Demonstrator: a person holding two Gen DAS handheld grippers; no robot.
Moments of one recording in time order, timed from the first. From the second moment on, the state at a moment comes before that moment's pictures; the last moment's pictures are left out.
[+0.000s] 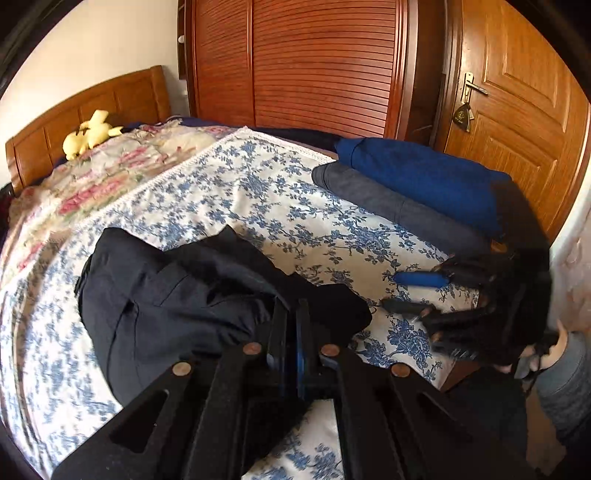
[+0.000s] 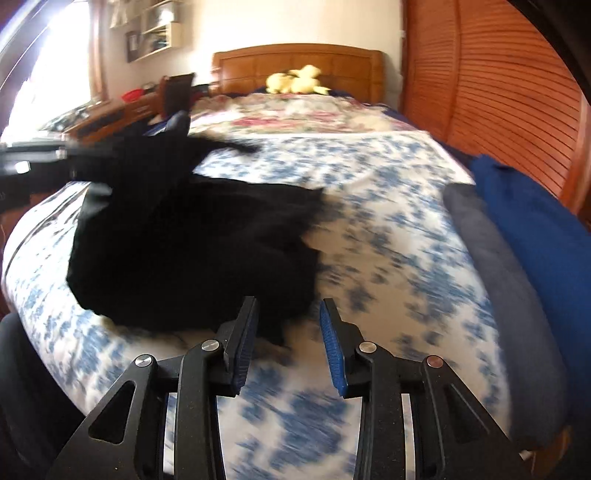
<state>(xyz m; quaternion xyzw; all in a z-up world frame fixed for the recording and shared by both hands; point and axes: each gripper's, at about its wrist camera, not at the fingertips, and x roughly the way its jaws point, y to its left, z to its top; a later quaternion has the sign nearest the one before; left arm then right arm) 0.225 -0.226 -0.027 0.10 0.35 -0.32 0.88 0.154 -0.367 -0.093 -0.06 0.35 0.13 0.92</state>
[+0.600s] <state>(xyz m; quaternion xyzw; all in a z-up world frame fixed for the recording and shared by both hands) 0.195 -0.173 0.005 0.05 0.30 -0.29 0.91 0.144 -0.364 -0.055 -0.05 0.33 0.13 0.93</state>
